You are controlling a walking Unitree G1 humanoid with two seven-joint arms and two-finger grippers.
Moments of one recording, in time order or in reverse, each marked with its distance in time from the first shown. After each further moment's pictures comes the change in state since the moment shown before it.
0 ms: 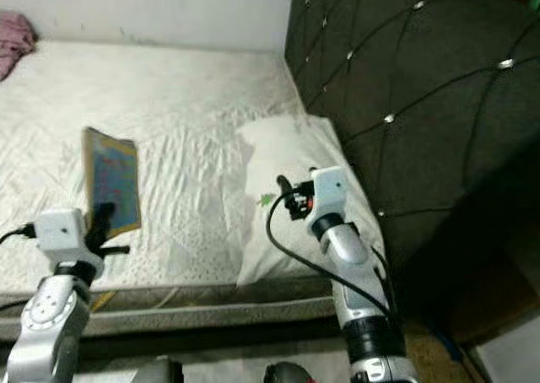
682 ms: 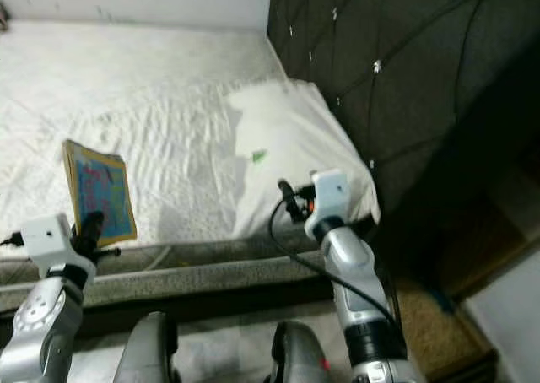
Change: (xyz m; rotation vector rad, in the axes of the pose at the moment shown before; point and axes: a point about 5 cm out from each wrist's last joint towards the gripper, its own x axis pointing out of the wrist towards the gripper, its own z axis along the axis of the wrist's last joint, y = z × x) left arm 0.000 0.009 -0.008 -0.098 0.072 0.052; right arm -0.003 -0.001 -0.002 0.006 0.017 -0.005
